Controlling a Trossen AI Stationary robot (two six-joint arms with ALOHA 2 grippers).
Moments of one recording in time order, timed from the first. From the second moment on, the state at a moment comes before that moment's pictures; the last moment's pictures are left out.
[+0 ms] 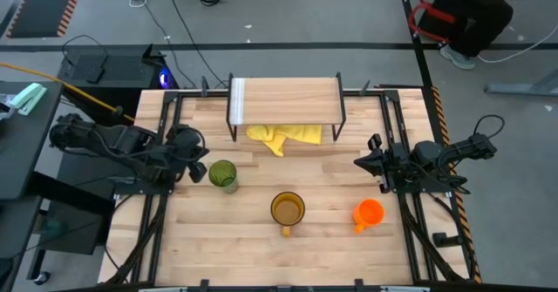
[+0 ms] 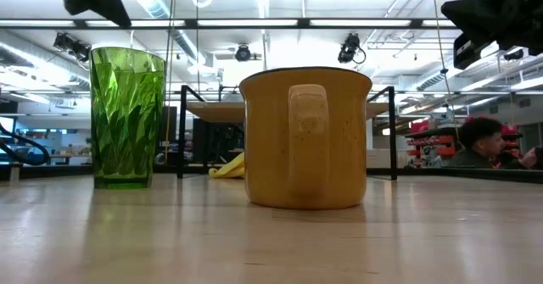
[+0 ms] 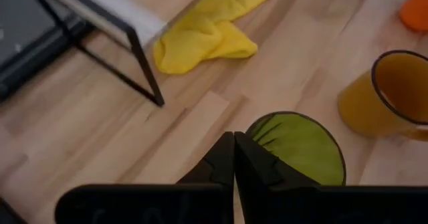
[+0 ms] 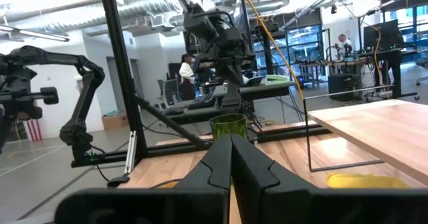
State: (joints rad) left arm -0.30 0.91 1.03 -1.11 -0.56 -0.82; right arm 0.27 0.01 0.01 0.20 0.23 0.10
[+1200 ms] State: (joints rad) left arm -0.20 1.12 1.03 -1.14 -0.26 -0.96; right arm 0.27 0.01 0.01 0.19 0.23 0.13
